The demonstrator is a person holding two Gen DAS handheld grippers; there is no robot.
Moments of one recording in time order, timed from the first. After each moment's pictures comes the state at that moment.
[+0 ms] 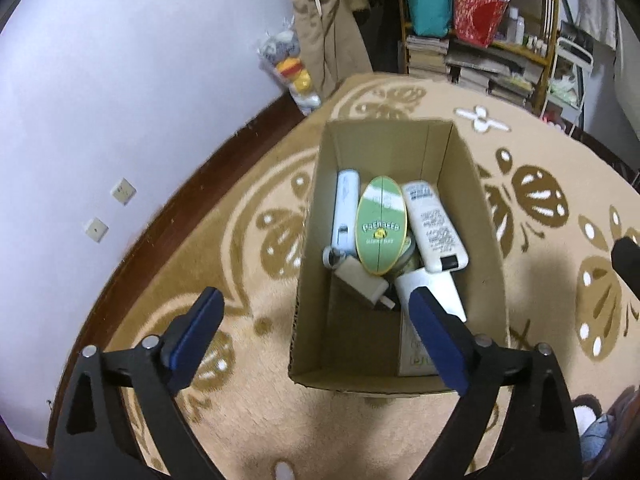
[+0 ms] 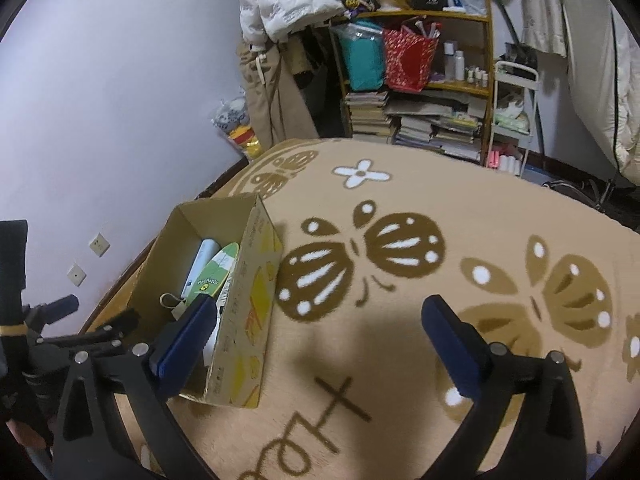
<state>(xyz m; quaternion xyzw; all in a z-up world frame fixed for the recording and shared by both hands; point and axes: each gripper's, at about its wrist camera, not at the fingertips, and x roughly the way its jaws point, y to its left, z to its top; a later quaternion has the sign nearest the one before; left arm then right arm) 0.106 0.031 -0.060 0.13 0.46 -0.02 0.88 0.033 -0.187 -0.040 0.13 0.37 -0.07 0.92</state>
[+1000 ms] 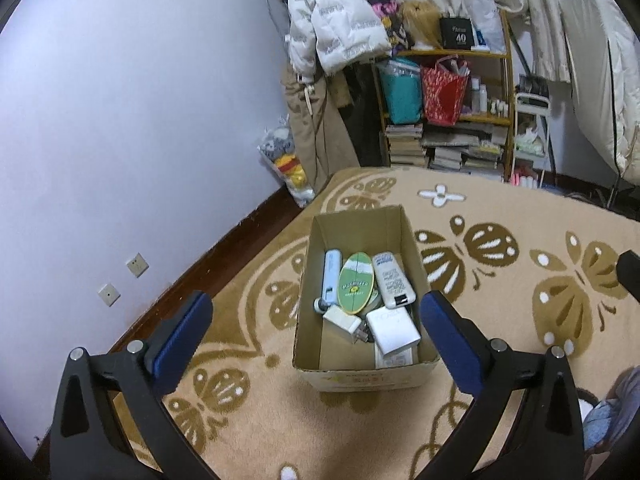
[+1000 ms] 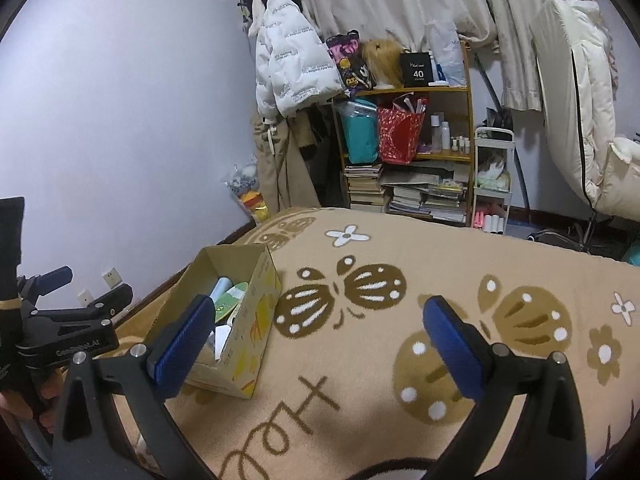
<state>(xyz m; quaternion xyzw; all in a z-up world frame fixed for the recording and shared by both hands) 0.003 0.022 0.007 0.14 0.29 -0.06 0.94 -0.074 -0.194 0.007 0.10 0.25 -0.07 0.96</state>
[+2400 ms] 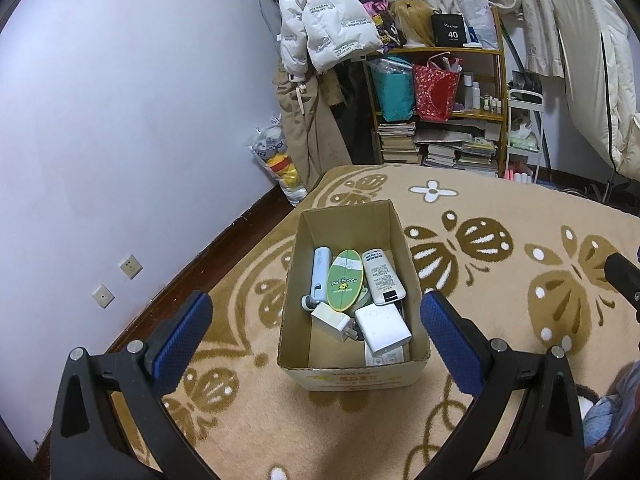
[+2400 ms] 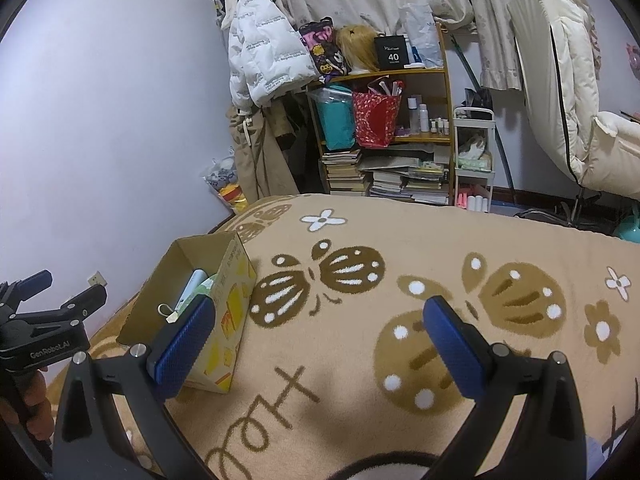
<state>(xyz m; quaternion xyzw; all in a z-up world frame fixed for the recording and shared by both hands) 0.002 0.013 -0.010 0.14 0.30 -0.06 0.94 -0.072 -0.213 -0.016 0.12 0.26 -0.10 0.95</state>
